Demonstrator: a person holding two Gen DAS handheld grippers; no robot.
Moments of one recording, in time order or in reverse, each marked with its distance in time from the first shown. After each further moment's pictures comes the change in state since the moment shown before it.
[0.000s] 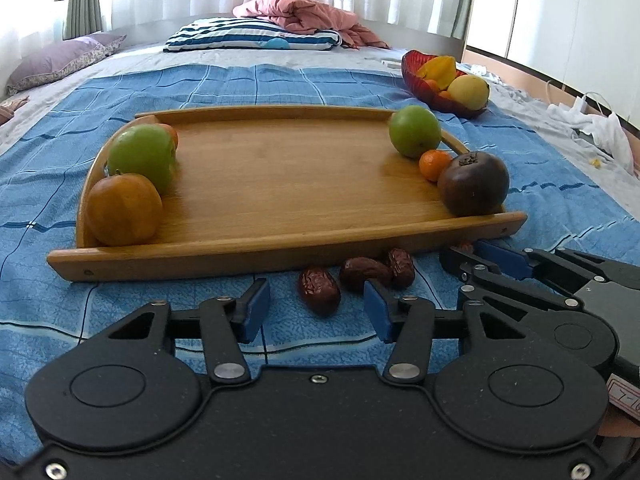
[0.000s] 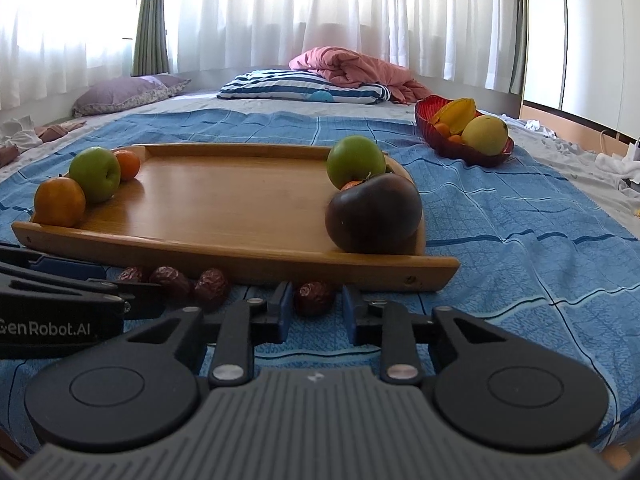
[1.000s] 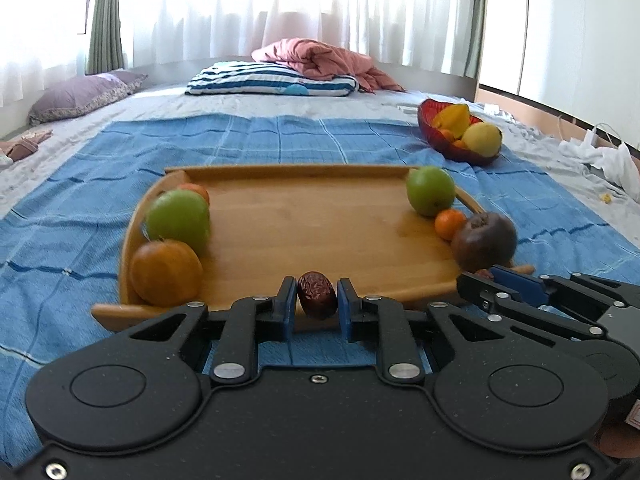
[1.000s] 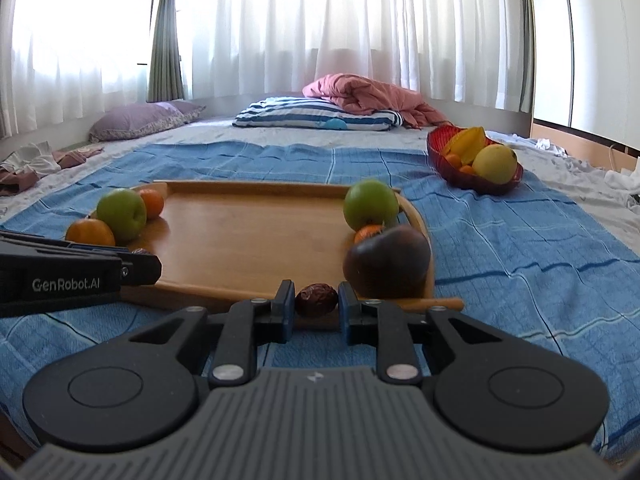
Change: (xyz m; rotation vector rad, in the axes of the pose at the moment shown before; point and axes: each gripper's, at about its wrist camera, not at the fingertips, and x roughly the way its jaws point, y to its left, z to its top) left arm -0.026 0.009 0.021 -0.005 -0.136 0.066; right arm -0.020 0.005 0.021 -0.001 -0.079 0.050
